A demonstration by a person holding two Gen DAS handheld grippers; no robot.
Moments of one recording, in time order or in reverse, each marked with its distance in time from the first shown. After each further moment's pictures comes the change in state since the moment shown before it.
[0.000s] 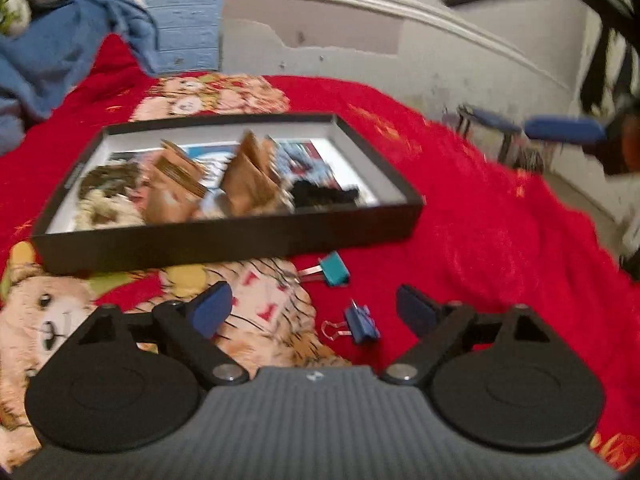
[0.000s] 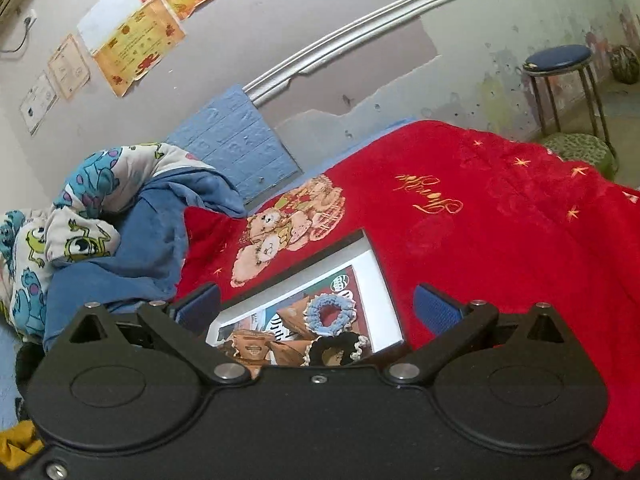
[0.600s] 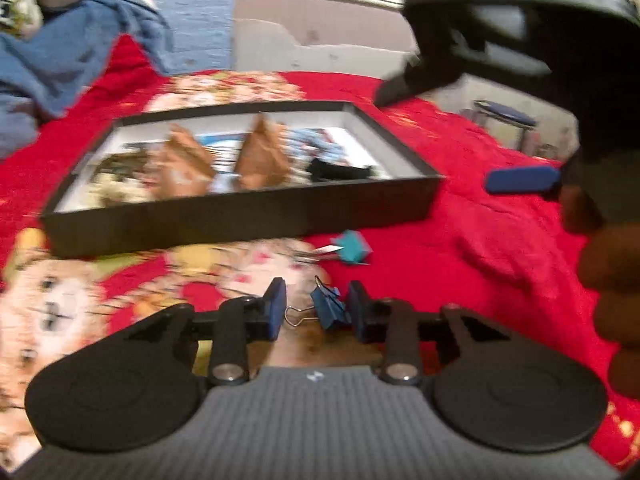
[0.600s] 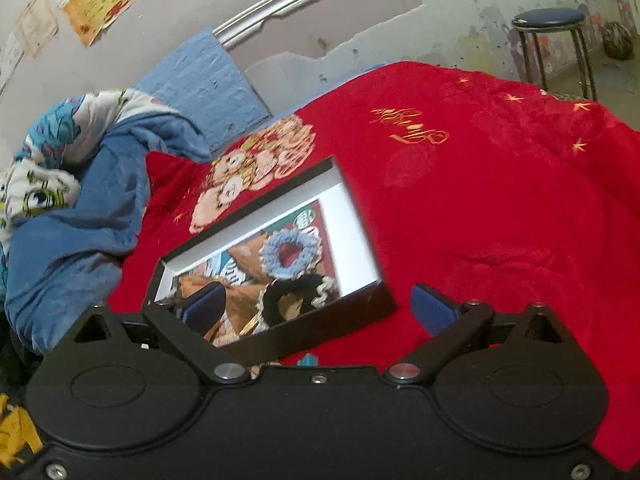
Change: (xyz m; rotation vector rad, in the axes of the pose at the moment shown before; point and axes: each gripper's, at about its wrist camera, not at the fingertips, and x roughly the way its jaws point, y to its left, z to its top) left arm 0.001 0.004 -0.016 -0.002 -0.015 0.099; right arm 0.062 -0.008 -0.044 -0.019 0.148 -0.063
